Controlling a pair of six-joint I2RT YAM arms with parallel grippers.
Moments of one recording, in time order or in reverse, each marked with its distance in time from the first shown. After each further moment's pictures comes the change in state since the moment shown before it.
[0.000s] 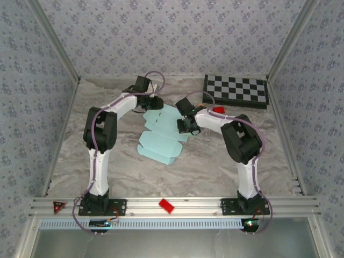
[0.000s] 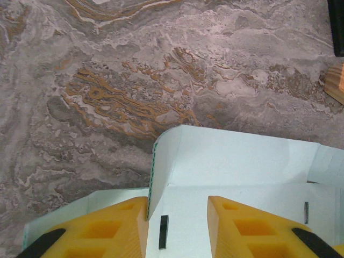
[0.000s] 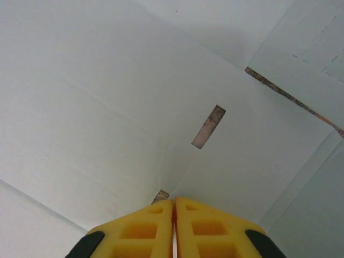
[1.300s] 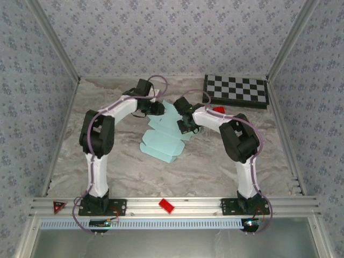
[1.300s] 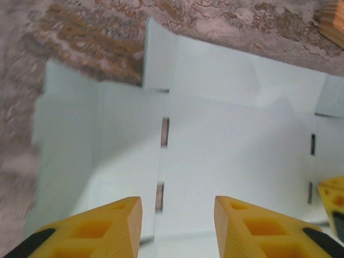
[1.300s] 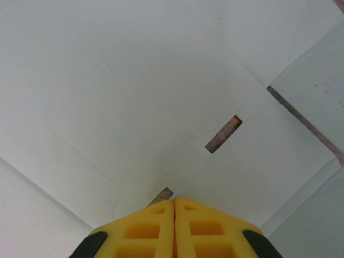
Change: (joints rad) left arm -0.040 -0.146 -0.146 -0.057 -0.050 0.047; right arm 0.010 0.032 0.075 -0.114 0.119 -0.192
